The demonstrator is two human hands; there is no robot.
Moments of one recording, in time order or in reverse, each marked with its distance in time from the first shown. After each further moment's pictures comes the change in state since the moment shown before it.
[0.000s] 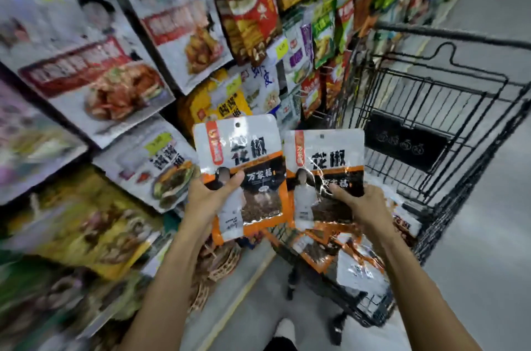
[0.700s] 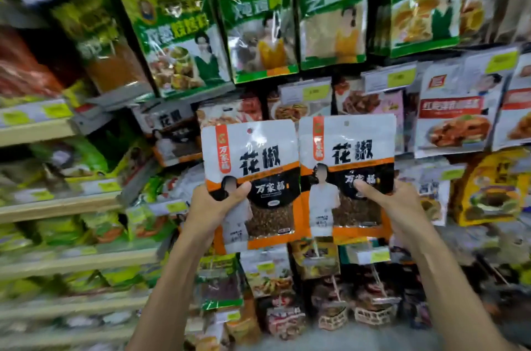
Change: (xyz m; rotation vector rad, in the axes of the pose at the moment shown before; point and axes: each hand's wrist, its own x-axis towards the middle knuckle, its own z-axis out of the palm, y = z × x) left_hand -0.324 0.086 -0.361 0.096 0.732 0.244; right_hand -0.269 -0.164 0.307 0.074 -0.910 -0.363
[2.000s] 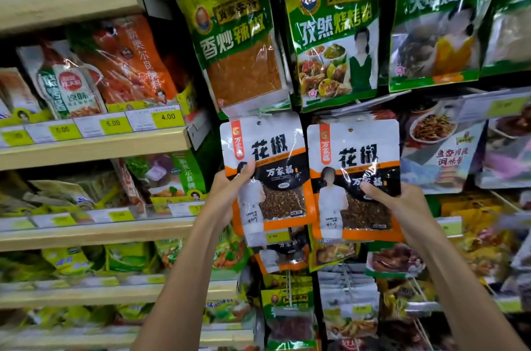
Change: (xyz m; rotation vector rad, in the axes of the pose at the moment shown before) left_hand 0.142 -0.052 -0.218 -0.171 0.019 -0.146; right_hand 0.061 -0.002 0.255 -0.078 0.001 -0.005
